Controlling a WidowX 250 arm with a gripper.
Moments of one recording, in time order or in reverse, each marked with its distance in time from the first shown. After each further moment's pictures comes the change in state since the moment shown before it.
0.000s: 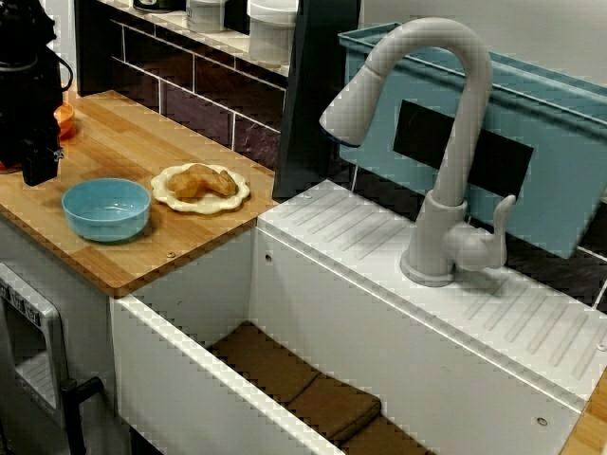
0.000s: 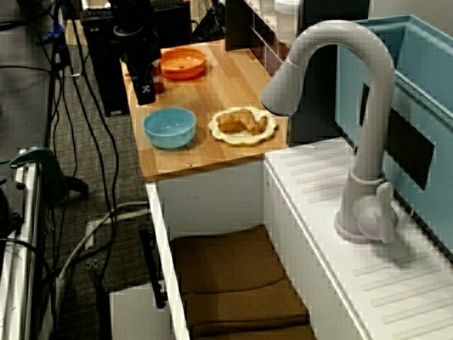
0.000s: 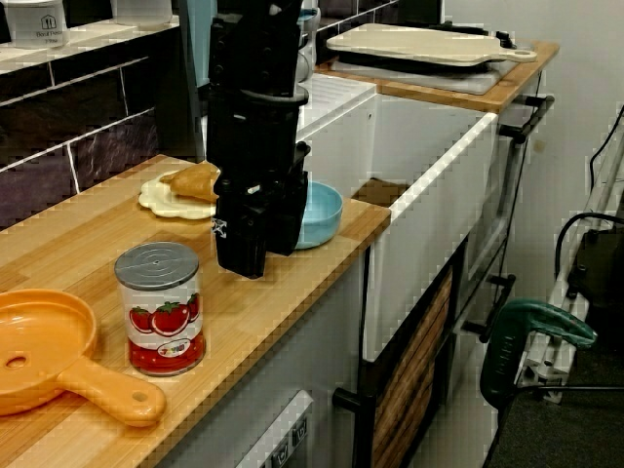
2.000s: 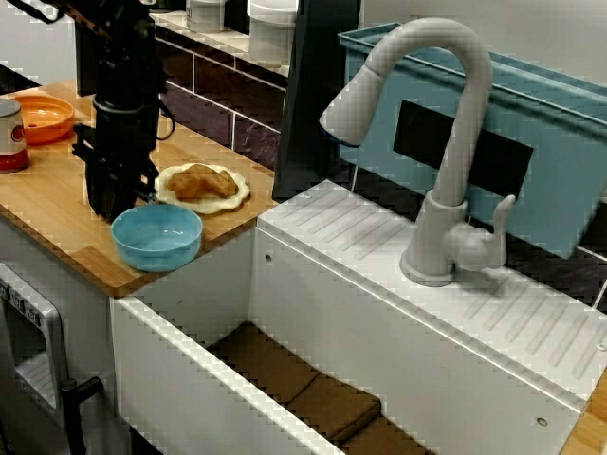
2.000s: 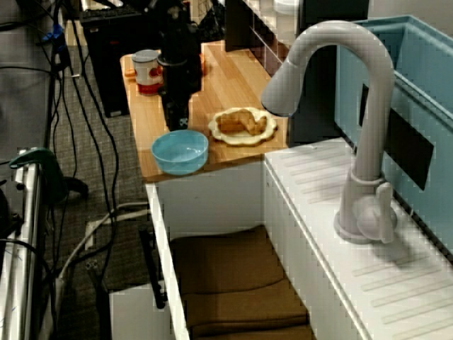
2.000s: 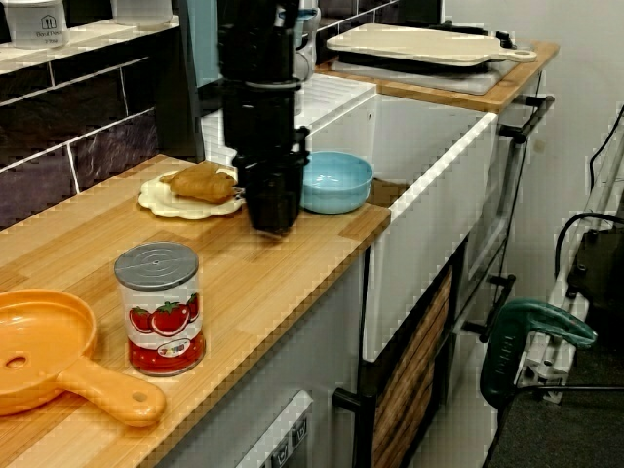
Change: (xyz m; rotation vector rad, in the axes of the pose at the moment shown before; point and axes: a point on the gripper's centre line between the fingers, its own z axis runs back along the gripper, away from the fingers) arm 0.029 -0.072 -0.013 -0.021 0.124 0.010
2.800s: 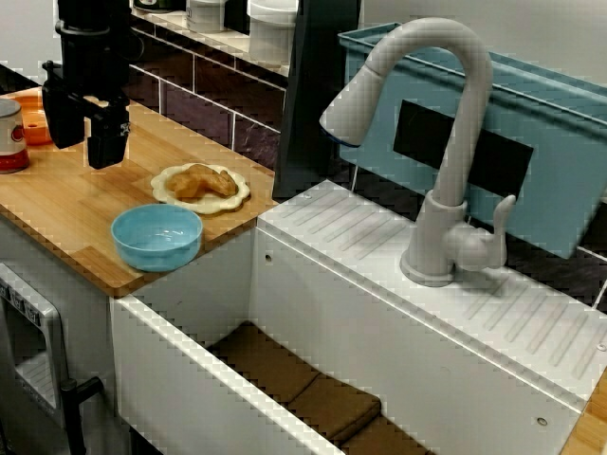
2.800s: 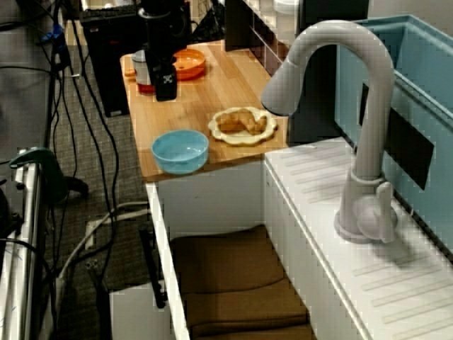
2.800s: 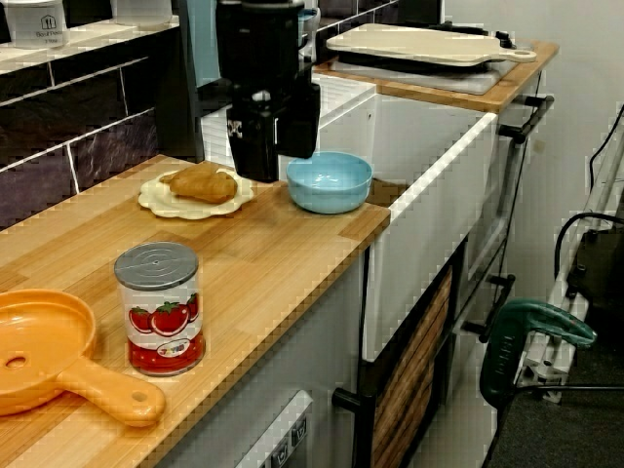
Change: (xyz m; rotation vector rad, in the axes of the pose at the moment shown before) arm -0.011 0.014 0.053 -0.063 -0.020 -0.033
